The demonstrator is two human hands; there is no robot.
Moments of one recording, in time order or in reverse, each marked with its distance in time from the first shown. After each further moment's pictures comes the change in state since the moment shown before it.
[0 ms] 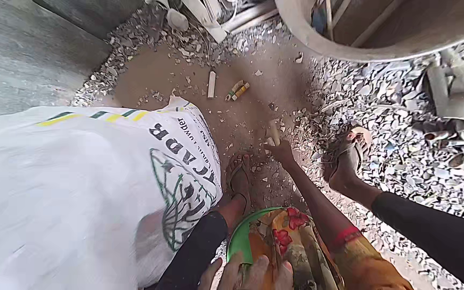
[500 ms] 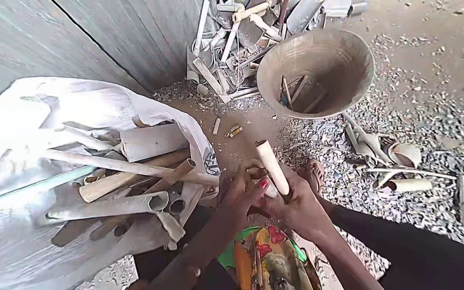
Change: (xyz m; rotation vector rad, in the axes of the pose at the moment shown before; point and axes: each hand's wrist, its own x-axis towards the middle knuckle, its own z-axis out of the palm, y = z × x) left_hand 0.011 0.032 0.000 -1.425 0.438 0.295; right_hand -0.346 -0.100 -0.113 0.052 -0.071 -0.855
